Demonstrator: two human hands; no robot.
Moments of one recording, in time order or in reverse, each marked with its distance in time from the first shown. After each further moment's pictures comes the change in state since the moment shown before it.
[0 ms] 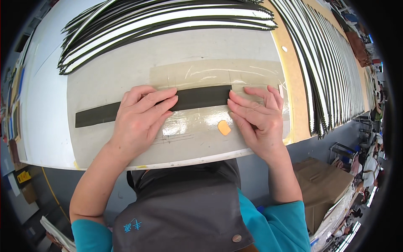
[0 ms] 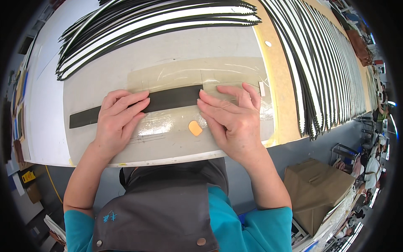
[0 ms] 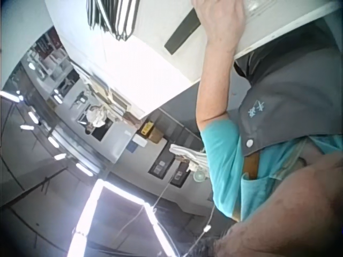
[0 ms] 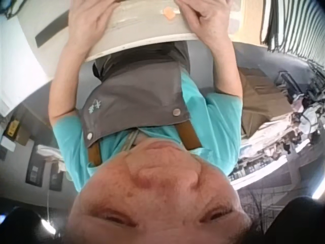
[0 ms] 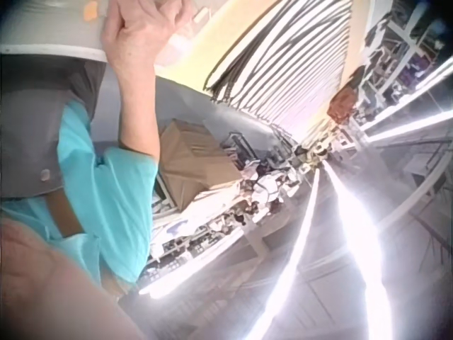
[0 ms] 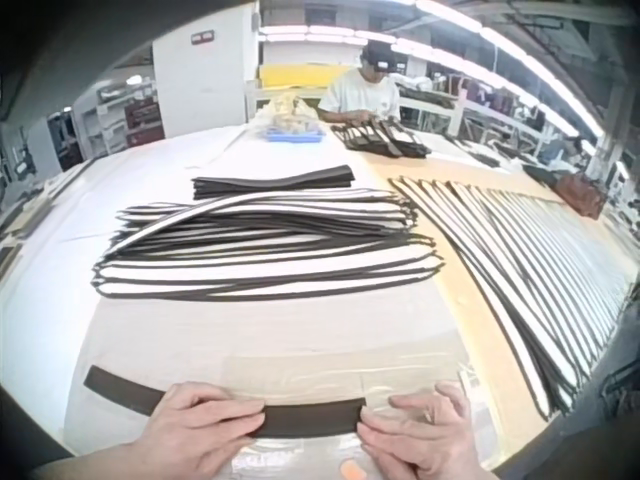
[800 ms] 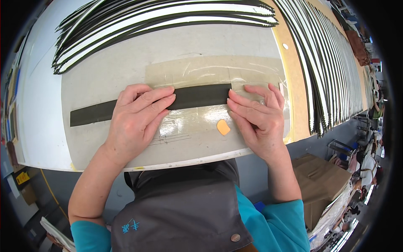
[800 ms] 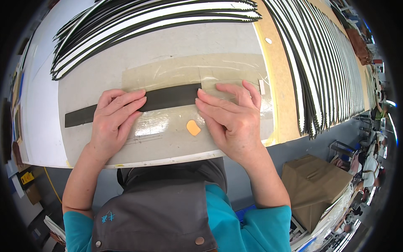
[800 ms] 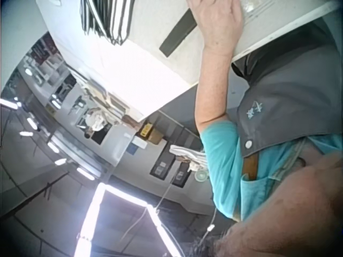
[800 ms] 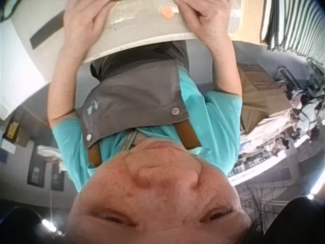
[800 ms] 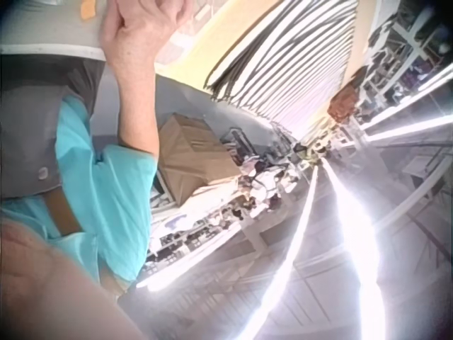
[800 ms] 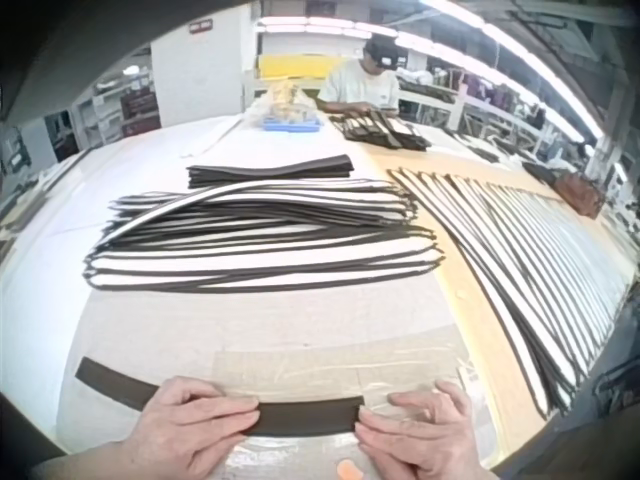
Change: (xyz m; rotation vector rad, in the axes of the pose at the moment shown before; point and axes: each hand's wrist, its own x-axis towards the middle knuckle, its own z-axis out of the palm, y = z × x) left_hand 0.001 0.000 0.000 -0.035 0.014 -0.007; right_hand 0.002 0.000 0.002 -0.013 0.008 -0.004
